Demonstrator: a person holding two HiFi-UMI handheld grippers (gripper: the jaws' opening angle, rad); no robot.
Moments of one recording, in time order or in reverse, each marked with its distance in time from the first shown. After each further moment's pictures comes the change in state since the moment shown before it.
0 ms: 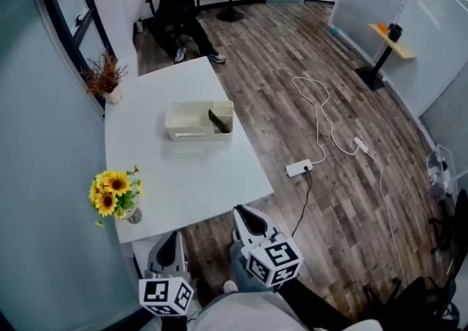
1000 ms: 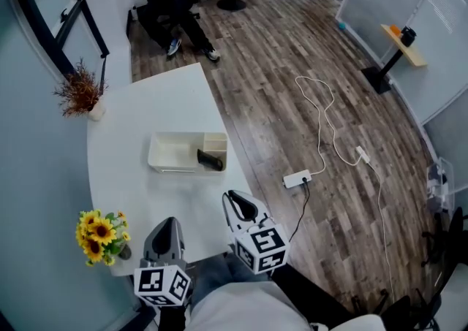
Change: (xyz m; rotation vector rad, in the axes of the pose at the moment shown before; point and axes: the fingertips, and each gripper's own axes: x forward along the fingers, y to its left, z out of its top) left arm 0.197 0.020 0.082 -0.064 0.009 0.035; right arm 0.169 -0.112 0.083 -0.090 0.092 -0.009
